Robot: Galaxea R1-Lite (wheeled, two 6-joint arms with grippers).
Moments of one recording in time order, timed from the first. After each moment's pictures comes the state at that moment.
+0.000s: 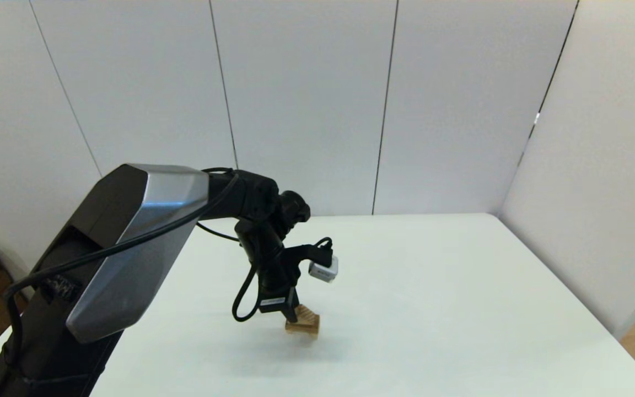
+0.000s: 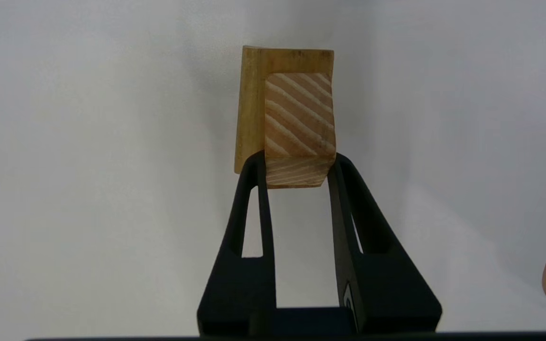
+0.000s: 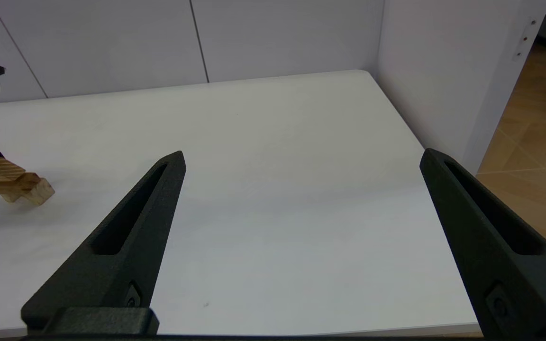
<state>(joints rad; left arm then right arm) -0.54 2.46 -1.98 1.01 -0.32 1.09 -0.01 0.00 0.00 -0.01 -0.03 0.07</state>
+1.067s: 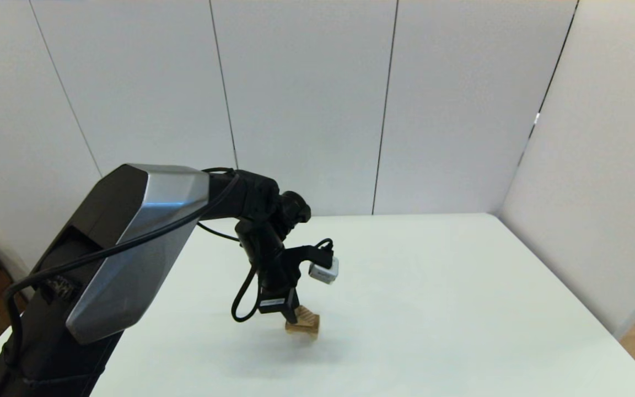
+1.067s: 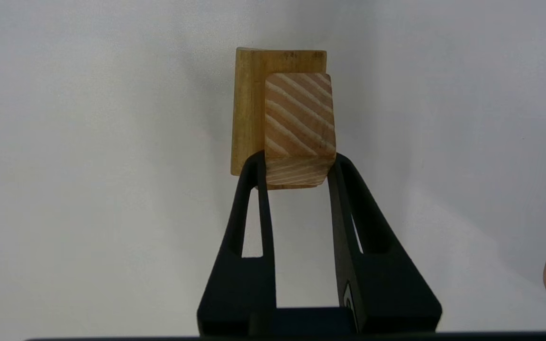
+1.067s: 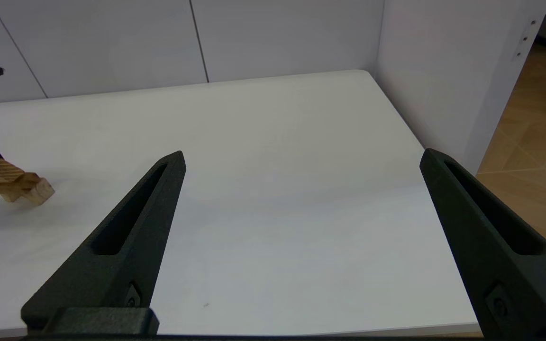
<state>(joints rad) -0.54 2.46 -1.98 1.01 -0.32 1.10 -0.01 0.00 0.00 -0.01 -0.03 0.07</state>
